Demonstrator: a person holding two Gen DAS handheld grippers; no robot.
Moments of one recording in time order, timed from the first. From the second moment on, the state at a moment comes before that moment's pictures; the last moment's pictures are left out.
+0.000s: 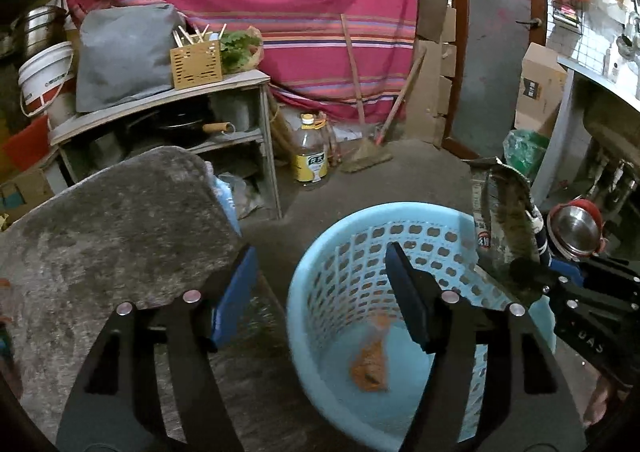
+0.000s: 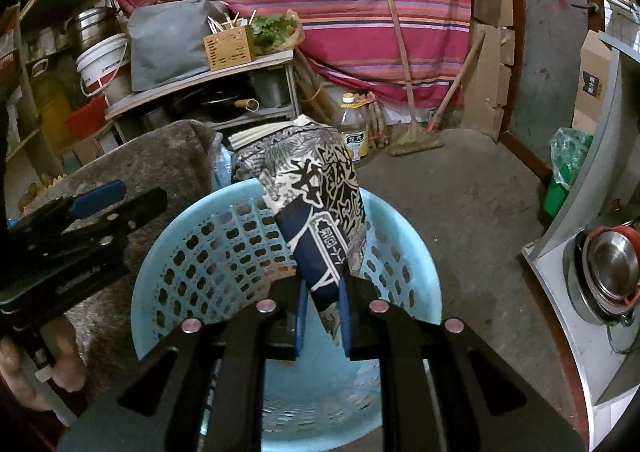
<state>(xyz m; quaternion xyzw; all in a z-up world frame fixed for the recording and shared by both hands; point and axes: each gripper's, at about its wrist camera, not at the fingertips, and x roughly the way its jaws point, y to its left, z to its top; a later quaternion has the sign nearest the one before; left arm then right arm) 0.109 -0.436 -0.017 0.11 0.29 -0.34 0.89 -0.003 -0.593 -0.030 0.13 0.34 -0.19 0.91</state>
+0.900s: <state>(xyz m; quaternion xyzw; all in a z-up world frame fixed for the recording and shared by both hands) 0.146 -0.096 0.019 0.07 0.23 -0.10 0.96 0.087 -0.423 0.011 0.03 0.31 -0.18 0.94</state>
